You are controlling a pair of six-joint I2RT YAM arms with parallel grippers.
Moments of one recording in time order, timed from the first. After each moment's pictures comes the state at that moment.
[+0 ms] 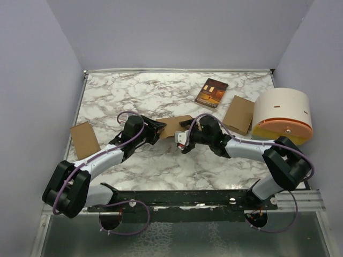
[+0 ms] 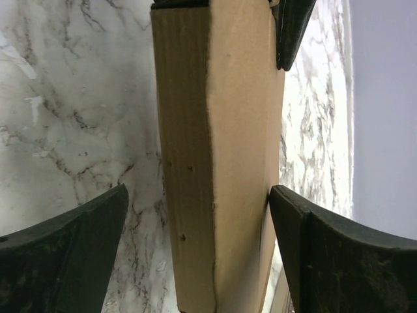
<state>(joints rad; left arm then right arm) -0.49 1.25 0.55 0.16 0.07 -1.52 0.73 1.53 0.69 0.38 -0.39 -1.04</state>
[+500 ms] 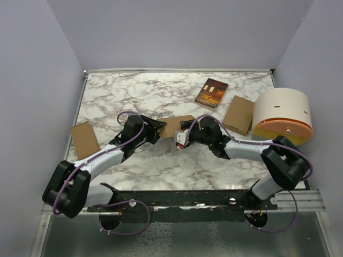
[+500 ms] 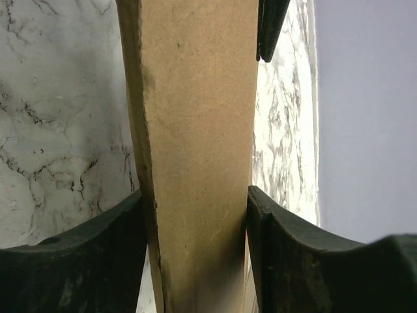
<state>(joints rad) -0.49 1.25 0.55 0.18 0.09 -1.56 0.74 1.55 0.67 0.49 -0.28 -1.08</state>
